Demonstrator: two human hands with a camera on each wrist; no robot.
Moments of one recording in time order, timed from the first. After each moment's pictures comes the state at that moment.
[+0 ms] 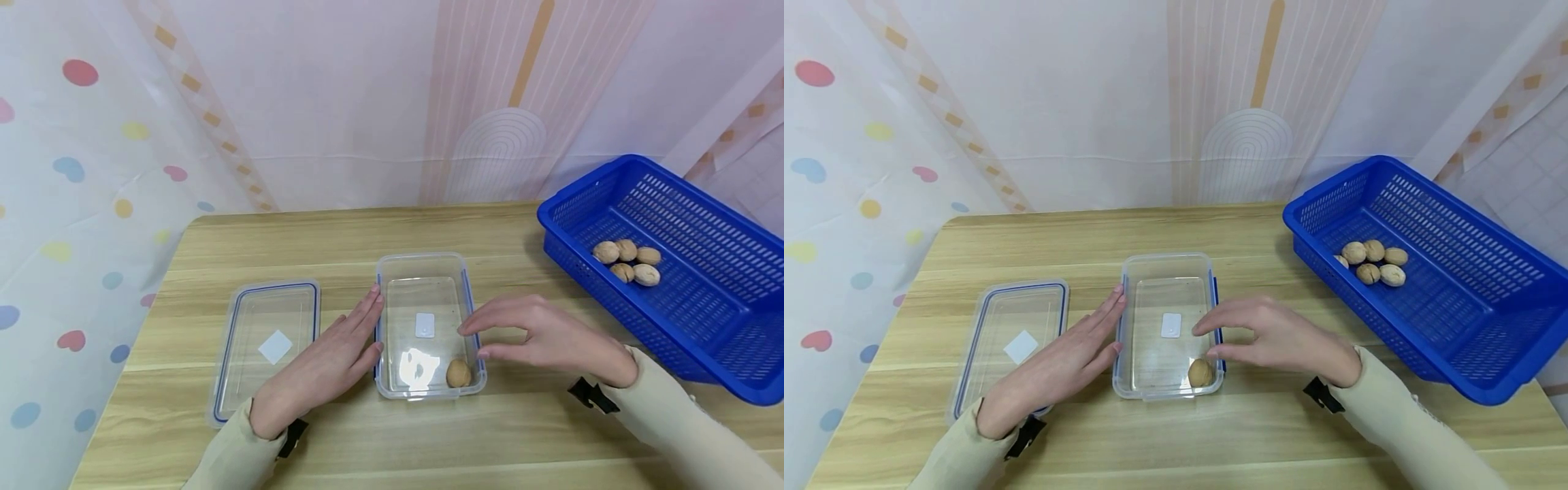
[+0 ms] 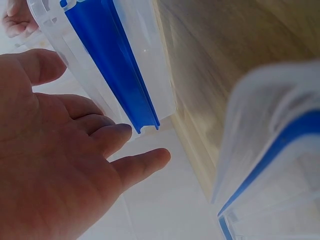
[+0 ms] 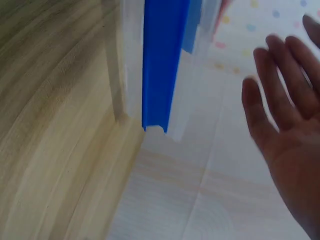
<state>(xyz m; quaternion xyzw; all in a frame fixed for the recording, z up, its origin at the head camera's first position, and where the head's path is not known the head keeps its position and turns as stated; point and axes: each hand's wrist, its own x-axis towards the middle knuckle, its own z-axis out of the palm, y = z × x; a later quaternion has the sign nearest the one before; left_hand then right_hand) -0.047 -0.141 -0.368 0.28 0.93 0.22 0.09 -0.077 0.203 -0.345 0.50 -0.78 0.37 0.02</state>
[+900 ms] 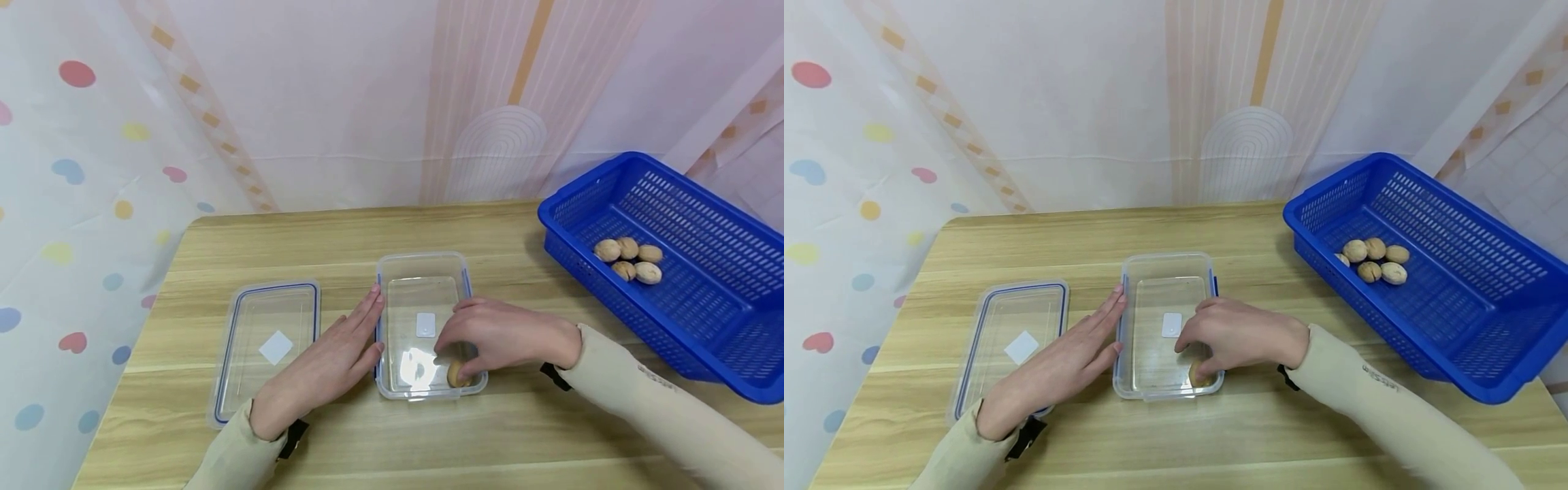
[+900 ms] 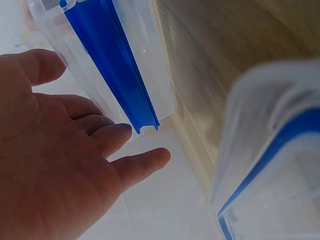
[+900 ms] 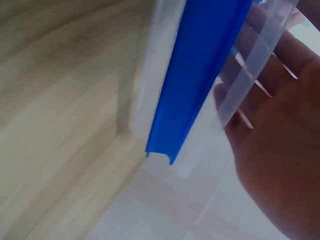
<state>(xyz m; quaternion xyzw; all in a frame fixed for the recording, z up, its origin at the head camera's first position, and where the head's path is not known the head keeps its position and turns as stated) -0.047 -0.140 -0.369 0.29 0.93 0.22 0.09 -0.095 0.157 -0.353 0.54 -0.82 0.14 -0.12</state>
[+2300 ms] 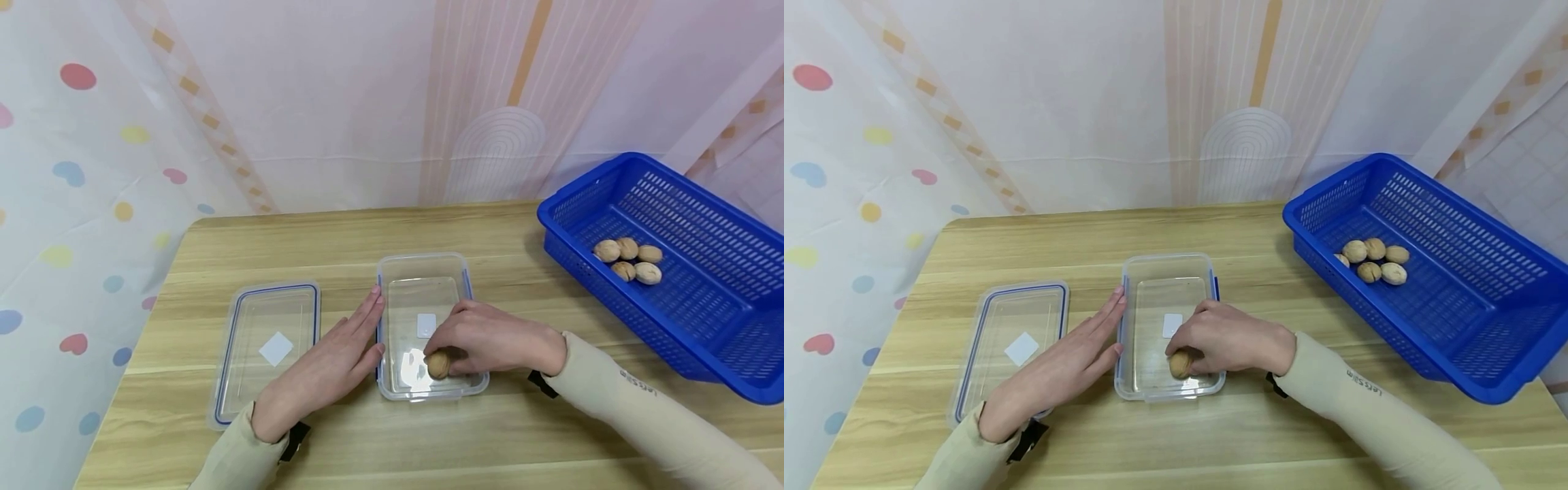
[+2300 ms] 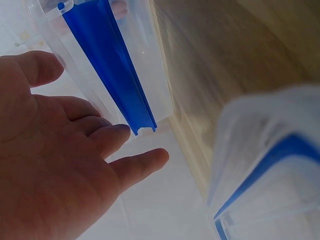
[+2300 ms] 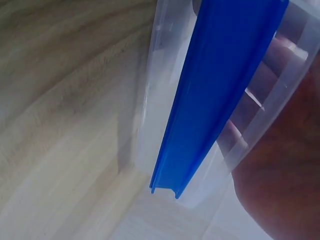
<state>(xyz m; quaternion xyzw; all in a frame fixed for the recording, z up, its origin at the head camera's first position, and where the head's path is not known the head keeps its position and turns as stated) -0.046 -0.139 -0.370 0.28 0.93 0.23 0.09 -0.093 0.146 -0.367 0.53 -0.83 0.14 -0.10</state>
